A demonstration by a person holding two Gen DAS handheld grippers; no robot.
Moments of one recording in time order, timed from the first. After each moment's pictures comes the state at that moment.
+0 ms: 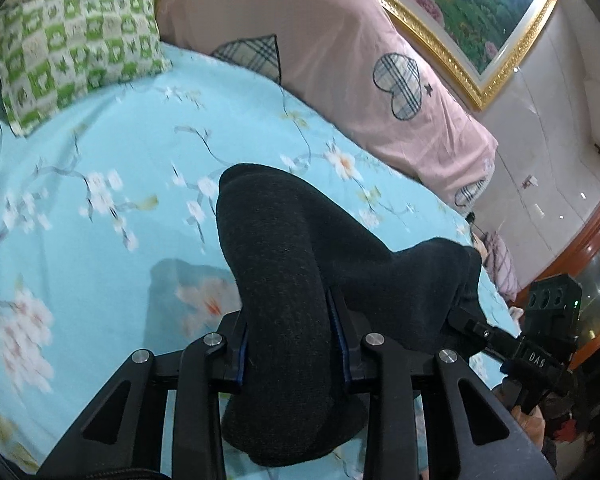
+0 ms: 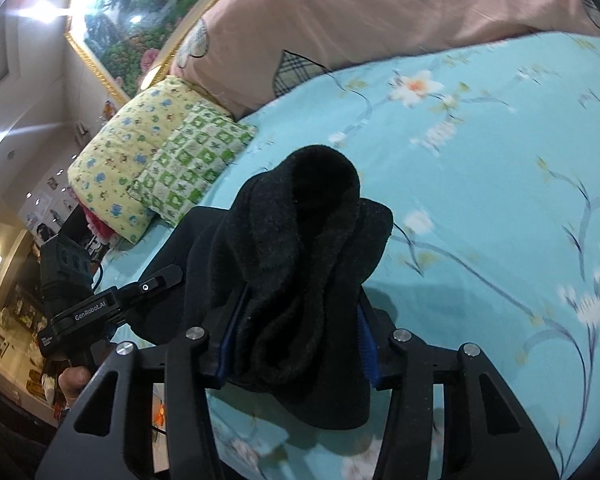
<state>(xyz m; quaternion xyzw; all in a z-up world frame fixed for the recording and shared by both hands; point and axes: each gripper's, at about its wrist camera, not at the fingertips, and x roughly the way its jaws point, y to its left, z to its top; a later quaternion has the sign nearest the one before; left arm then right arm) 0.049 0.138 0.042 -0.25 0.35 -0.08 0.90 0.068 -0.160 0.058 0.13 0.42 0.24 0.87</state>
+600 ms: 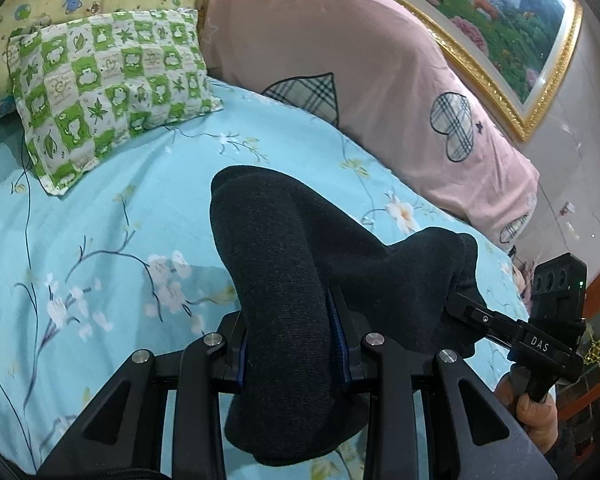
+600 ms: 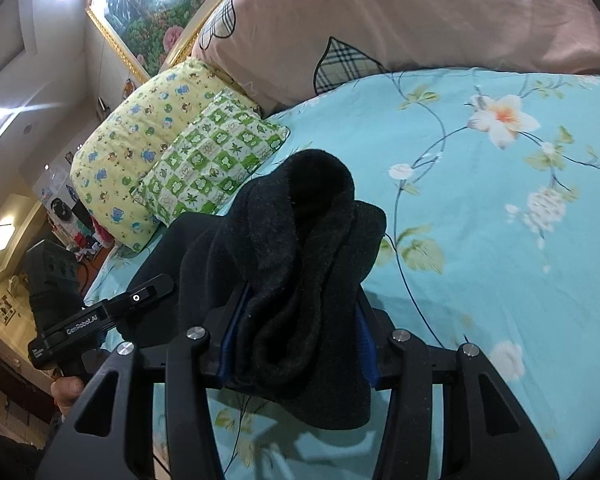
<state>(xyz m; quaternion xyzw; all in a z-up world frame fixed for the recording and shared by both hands) 0.104 0.213 0.045 -0.24 0.33 0.00 0.91 0.183 -0.084 0.047 0.09 0.43 0.30 0.85</state>
